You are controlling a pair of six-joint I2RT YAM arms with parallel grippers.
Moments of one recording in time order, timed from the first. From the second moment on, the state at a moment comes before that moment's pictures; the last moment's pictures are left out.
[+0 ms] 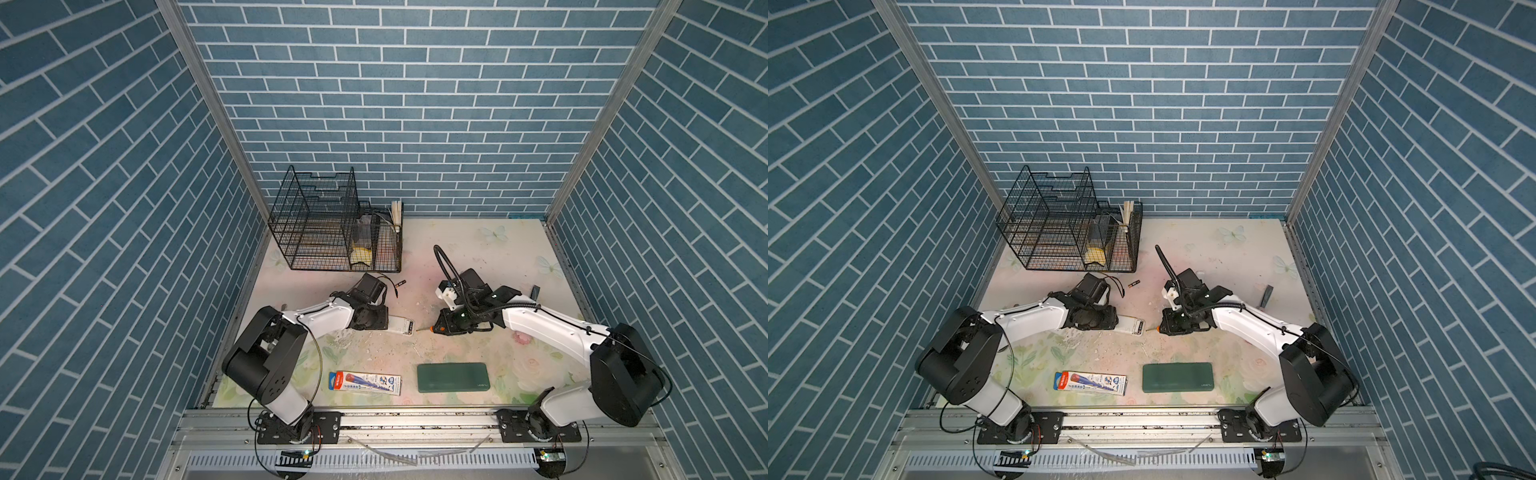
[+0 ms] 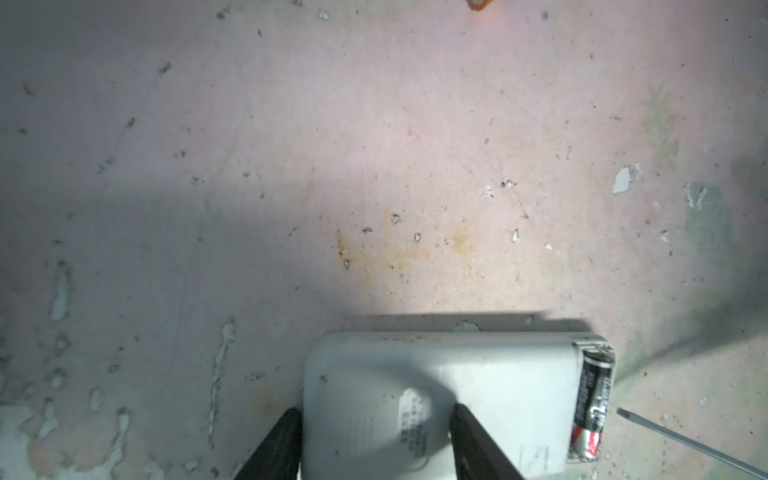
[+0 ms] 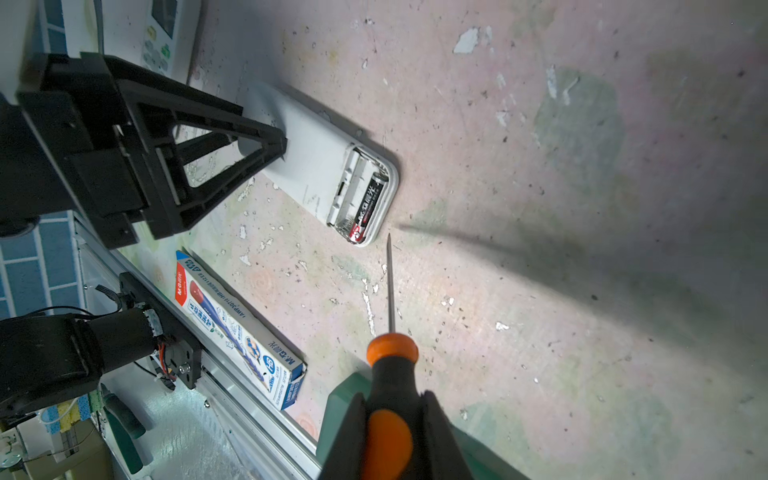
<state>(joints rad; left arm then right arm) -0.57 1.61 0.83 -0.36 0.09 -0.52 0.71 1.45 0.94 -0.60 -0.41 0.45</state>
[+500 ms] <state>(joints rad) -0.57 1.61 0.82 -0.35 0.09 -0.52 0.71 1.49 0.96 -0.56 -0.43 0.45</state>
